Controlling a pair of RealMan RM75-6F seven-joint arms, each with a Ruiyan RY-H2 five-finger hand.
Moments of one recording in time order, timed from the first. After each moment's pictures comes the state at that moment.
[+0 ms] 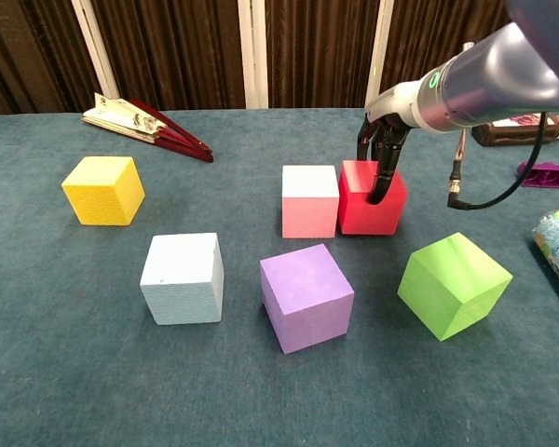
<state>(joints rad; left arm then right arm) -0.07 -1.23 -0.18 -1.53 1.39 1.64 0.16 1.33 -1.47 0.19 -1.48 0.14 0.92 -0.80</state>
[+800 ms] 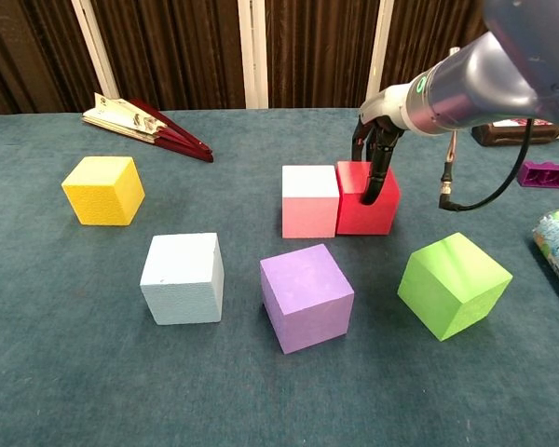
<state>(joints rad) -0.07 -1.23 -0.18 -1.53 1.39 1.63 0.17 1.32 -1.52 0.23 -1.44 0.15 0.93 -0.86</state>
